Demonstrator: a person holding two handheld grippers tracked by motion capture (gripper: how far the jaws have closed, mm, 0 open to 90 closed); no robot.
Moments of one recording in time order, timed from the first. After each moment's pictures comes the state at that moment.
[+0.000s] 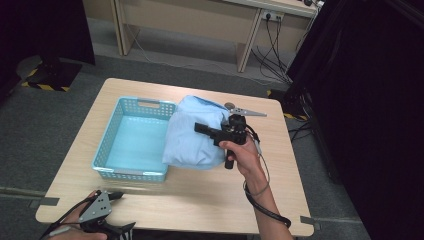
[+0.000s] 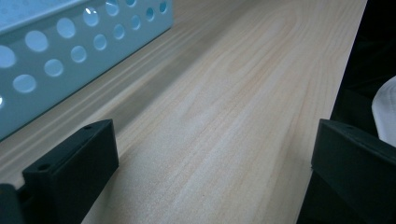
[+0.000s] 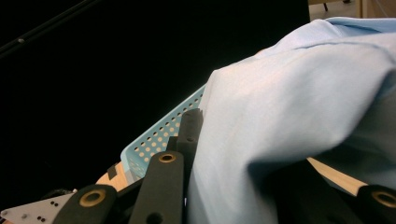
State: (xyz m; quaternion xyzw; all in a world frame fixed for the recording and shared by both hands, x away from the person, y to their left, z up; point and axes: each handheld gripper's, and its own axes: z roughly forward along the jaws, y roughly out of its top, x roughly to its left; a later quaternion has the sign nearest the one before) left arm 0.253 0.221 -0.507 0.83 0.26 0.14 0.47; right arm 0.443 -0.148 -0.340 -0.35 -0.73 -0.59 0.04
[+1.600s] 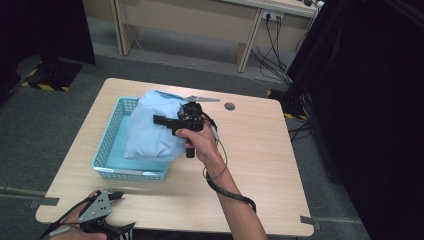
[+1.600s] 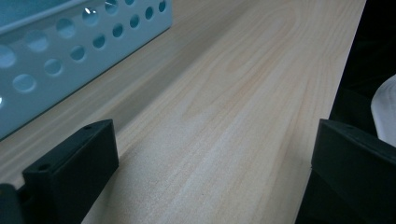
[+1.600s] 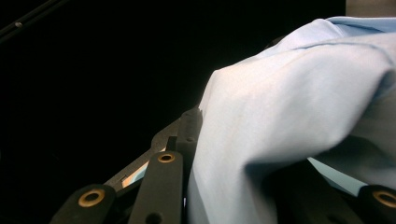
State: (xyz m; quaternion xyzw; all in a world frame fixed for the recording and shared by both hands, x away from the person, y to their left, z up) left arm 0.253 0.221 -0.507 0.83 0.26 0.14 0.47; right arm 0.467 -0.034 -0.343 -0.33 -0.75 -0.57 0.06
